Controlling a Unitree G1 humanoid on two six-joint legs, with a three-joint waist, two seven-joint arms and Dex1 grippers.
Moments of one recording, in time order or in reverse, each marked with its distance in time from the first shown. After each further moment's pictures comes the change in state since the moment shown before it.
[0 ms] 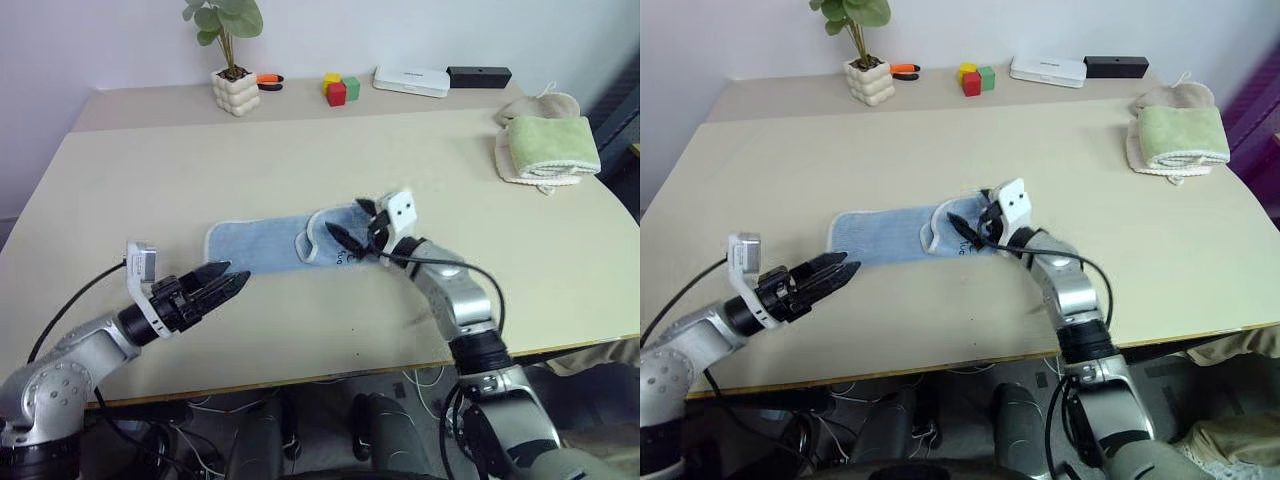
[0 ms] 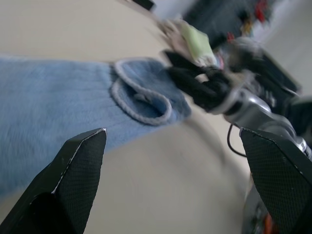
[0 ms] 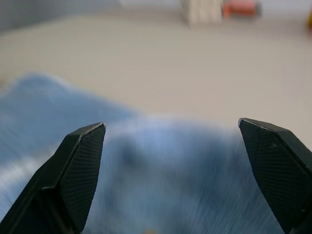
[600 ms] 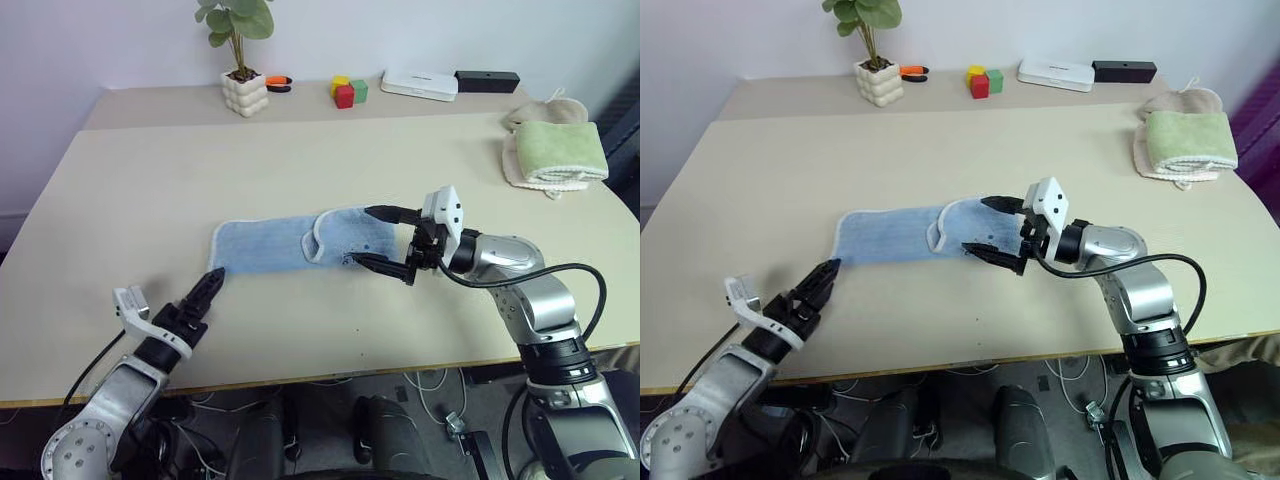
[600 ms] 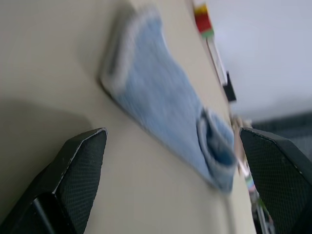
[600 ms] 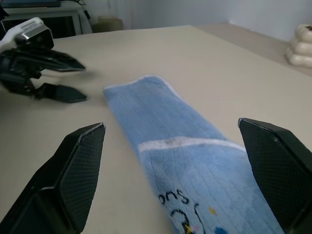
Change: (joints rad) left arm 0.108 -0.253 0.016 0.005 -0.322 -0.162 0.654; right arm 0.097 -0.239 -0.007 -0.204 0.161 0.097 0.323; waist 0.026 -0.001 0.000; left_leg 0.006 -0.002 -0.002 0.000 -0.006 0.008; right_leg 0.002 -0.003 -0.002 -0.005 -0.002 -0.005
